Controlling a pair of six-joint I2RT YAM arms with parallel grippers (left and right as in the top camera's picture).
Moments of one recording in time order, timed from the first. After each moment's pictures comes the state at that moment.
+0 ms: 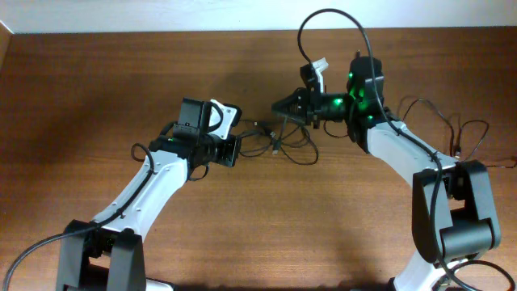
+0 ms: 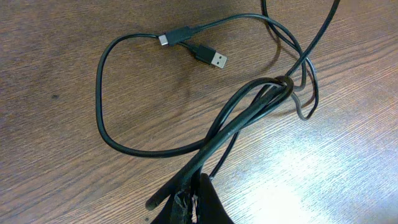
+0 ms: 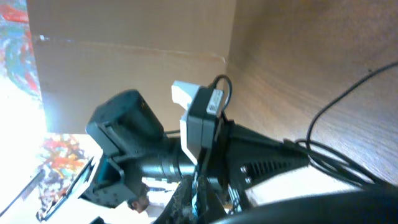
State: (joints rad) left arm -0.24 1.59 0.99 -0.43 0.36 0.00; right arm 0.21 1.88 1.15 0.36 -1.31 1.08
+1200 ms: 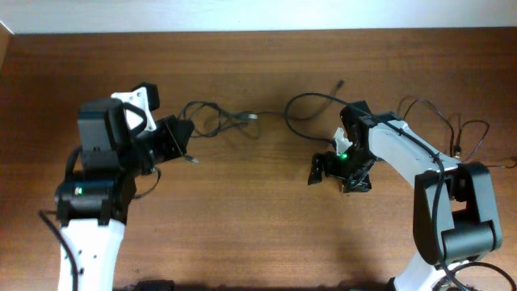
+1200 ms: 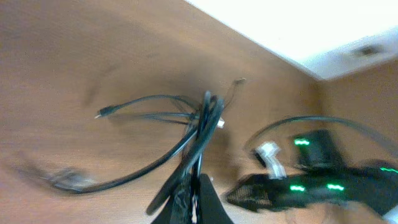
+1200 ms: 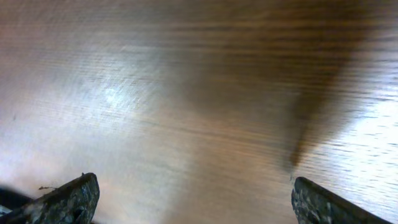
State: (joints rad) left arm 0.02 1.10 1.15 -0.77 0.44 -0.45; right arm 0.21 1.88 1.16 -0.97 -0.41 0.26
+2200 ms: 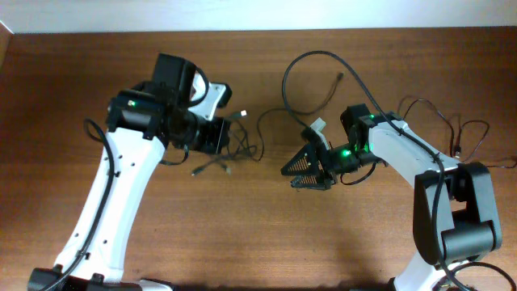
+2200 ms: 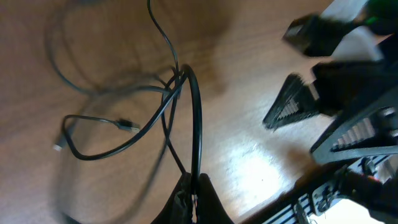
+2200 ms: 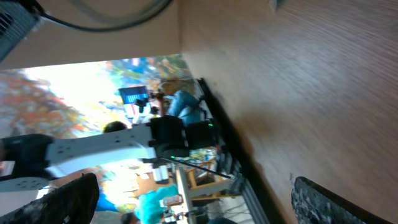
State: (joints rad) left arm -0.23 1.54 1.57 -1.26 0.39 0.00; right arm 0.21 1.88 1.16 -1.04 -1.33 -0.16
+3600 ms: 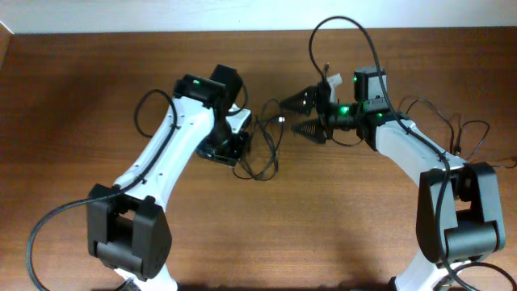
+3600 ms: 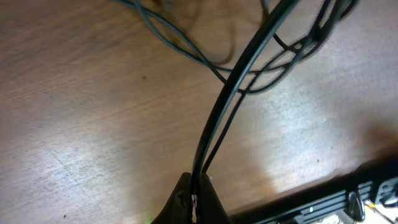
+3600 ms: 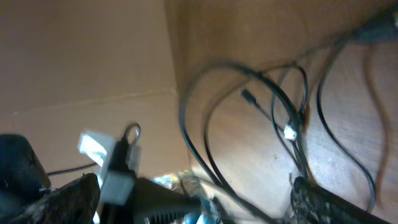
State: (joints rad) left arm -0.36 1.84 1.60 -1.37 0.19 -0.05; right arm 0.17 1.87 1.16 -0.01 -1.08 0.96
